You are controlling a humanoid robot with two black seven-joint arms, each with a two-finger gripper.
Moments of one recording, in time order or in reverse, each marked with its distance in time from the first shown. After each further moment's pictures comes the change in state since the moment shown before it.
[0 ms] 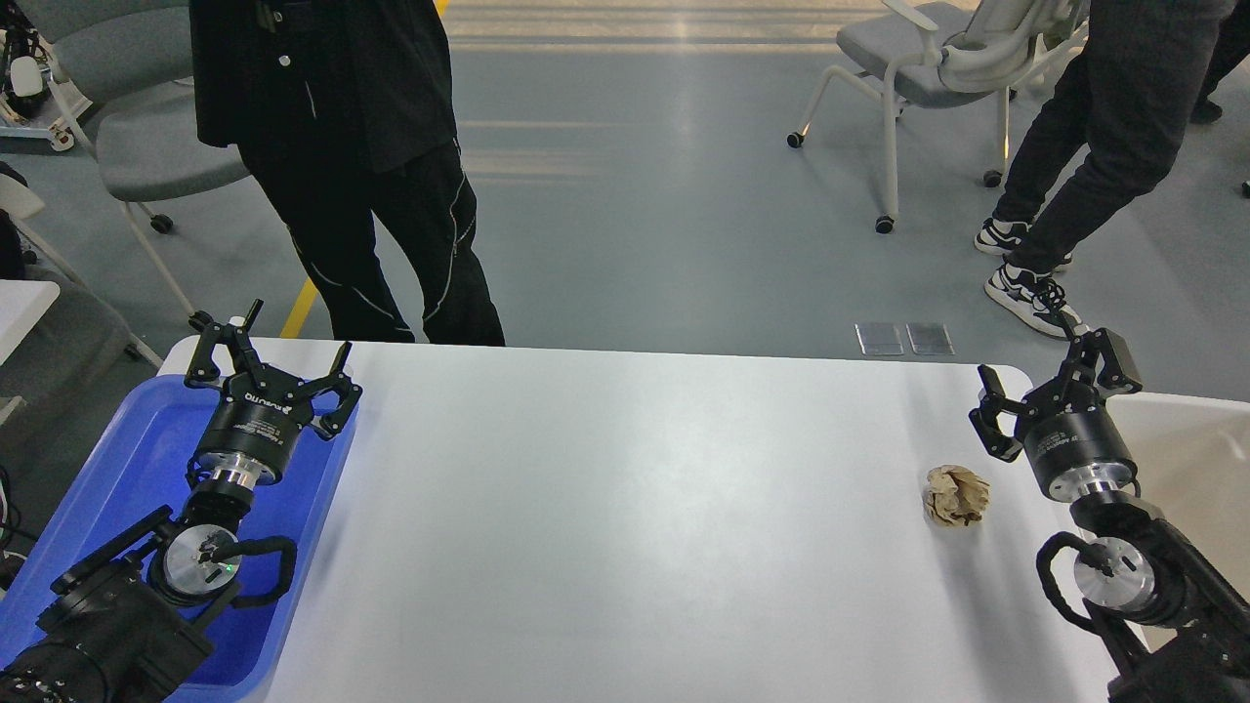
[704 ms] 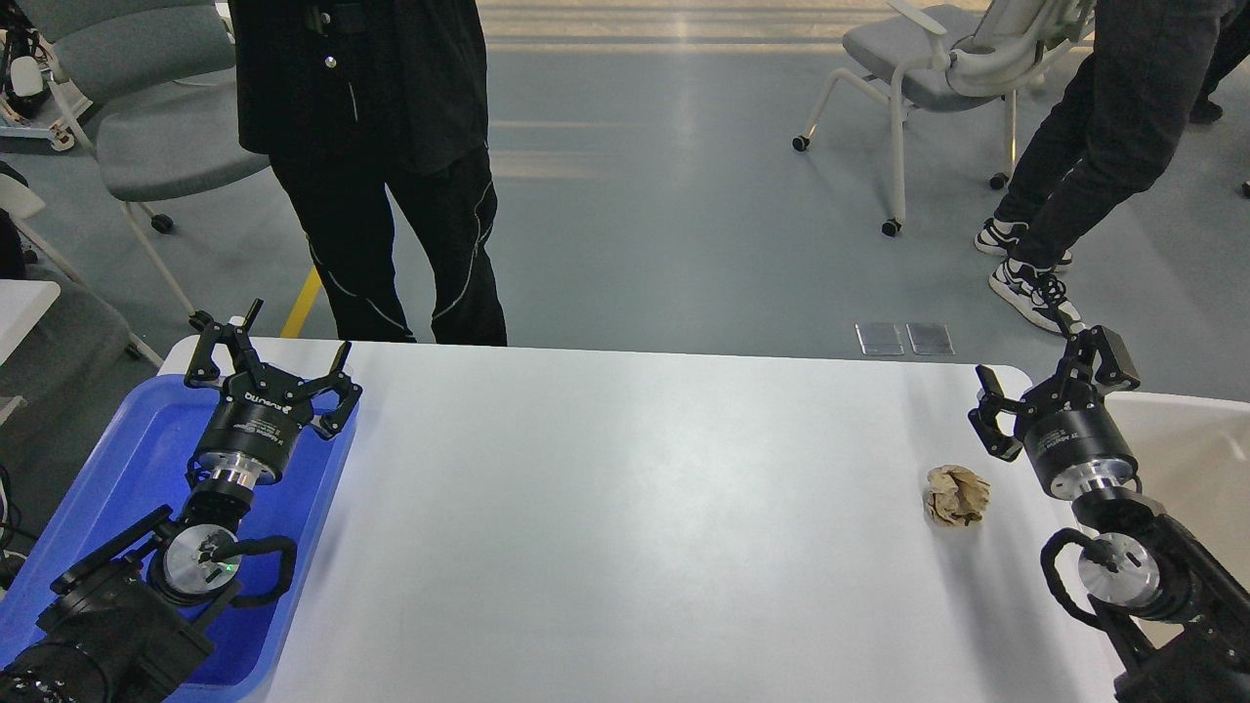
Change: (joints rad) left arm -0.001 0.000 0.000 0.000 0.000 0.000 0.000; right arm 0.007 -0.017 -0.016 0.002 0.014 -0.001 -0.028
